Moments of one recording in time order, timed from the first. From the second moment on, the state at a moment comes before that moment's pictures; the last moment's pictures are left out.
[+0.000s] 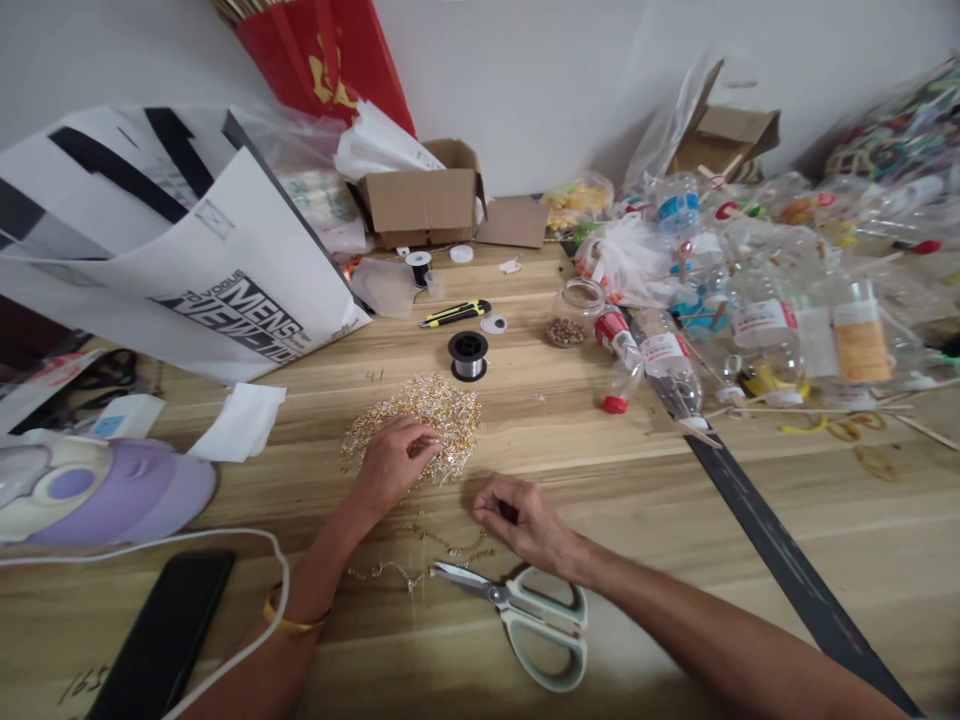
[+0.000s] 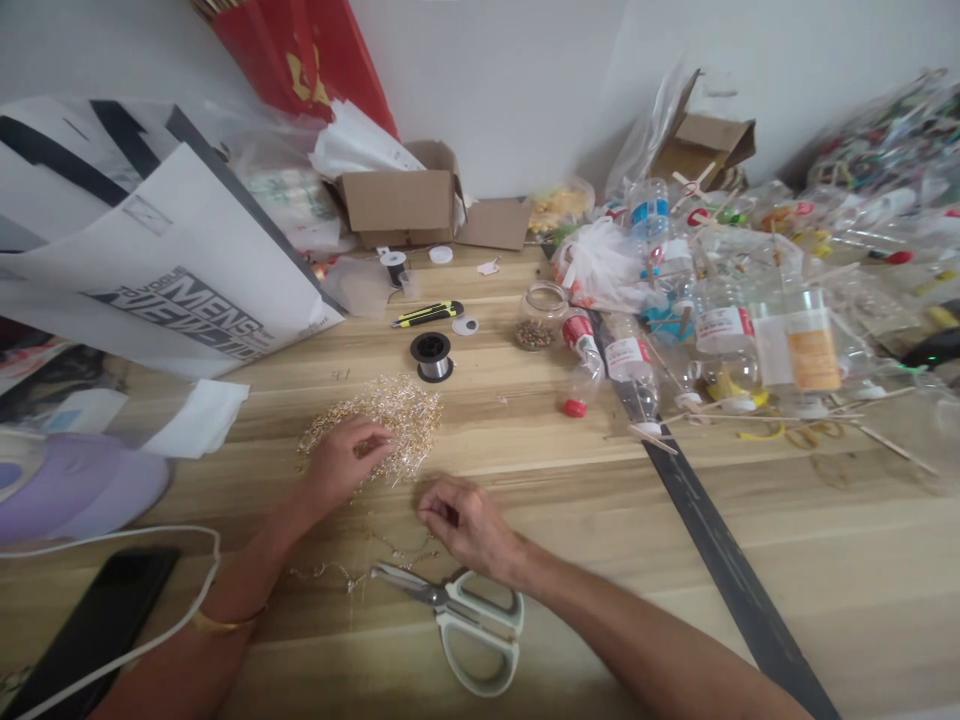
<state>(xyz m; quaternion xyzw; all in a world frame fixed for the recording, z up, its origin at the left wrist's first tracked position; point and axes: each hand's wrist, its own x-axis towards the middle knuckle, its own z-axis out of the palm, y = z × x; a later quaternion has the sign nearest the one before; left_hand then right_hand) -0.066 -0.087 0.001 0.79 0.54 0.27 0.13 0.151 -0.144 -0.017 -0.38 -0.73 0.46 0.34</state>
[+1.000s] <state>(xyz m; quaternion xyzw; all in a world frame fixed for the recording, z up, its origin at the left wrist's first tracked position) -0.067 -0.089 0.008 0.80 0.55 0.20 0.13 0.151 -0.144 -0.014 -0.37 -0.74 0.45 0.34</state>
